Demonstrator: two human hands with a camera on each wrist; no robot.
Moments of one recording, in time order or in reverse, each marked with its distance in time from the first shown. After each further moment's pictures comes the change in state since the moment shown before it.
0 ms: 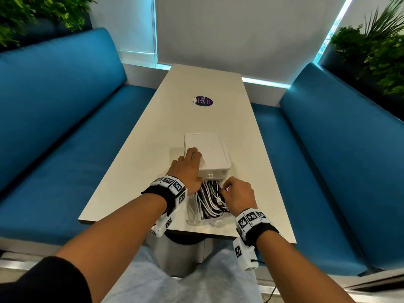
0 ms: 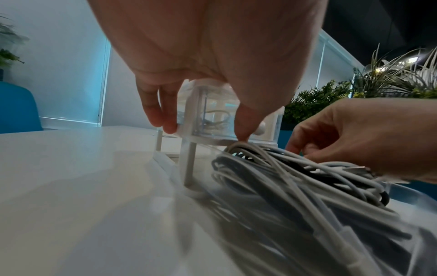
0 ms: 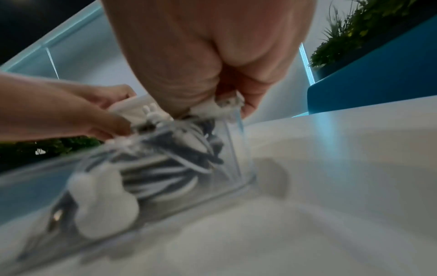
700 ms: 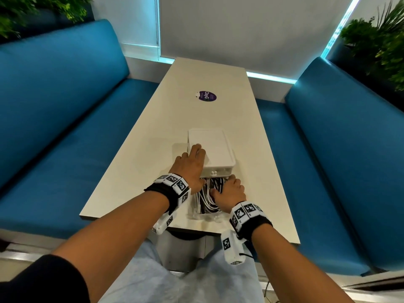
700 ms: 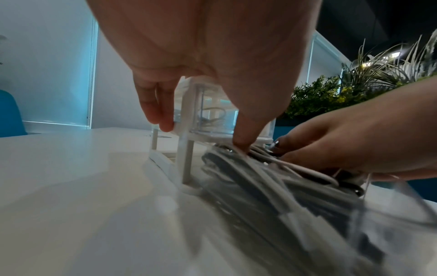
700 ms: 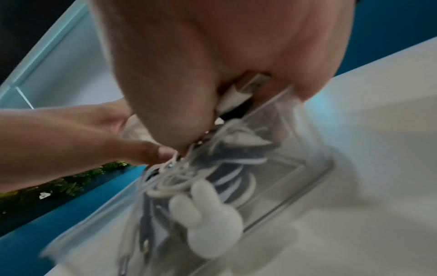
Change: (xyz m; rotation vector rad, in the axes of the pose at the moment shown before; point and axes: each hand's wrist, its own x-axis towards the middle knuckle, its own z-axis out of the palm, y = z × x) left_hand 0.000 0.002 0.003 0.087 -0.016 0.013; right_hand 0.006 -0.021 0.026 -0.081 -0.213 0.132
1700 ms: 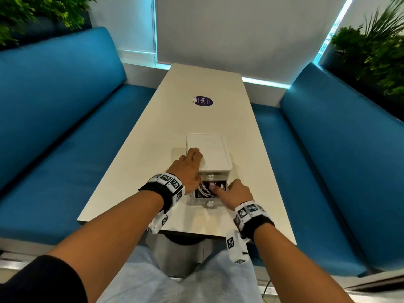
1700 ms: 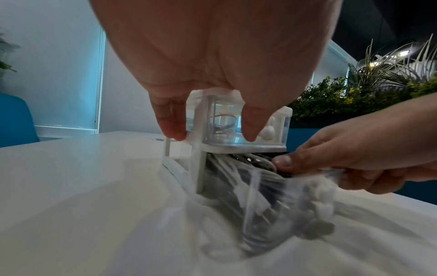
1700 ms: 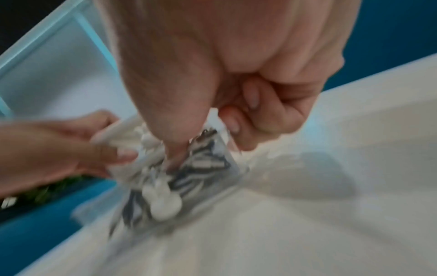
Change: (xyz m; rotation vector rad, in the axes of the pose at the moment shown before) left_hand 0.004 -0.010 -0.003 -0.116 -0.023 0.064; right_hand 0.008 0.019 -0.019 0.179 0.011 0.123
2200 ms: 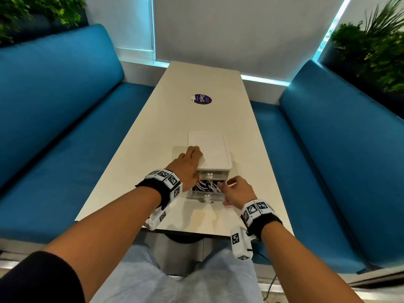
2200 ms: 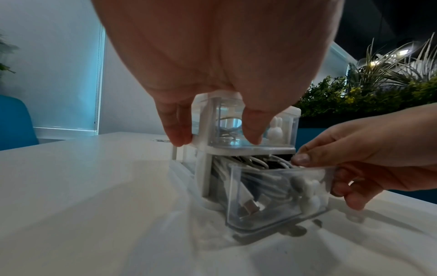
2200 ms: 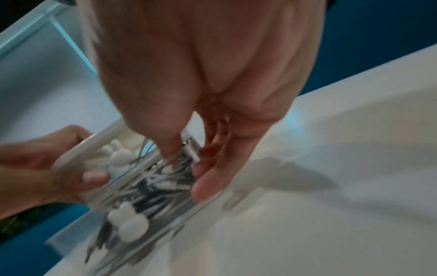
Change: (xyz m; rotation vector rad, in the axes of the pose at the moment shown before) left_hand 0.010 -0.009 0.004 -0.076 -0.012 0.038; right_hand 0.006 0.008 -0.007 0.442 -0.085 -0.035
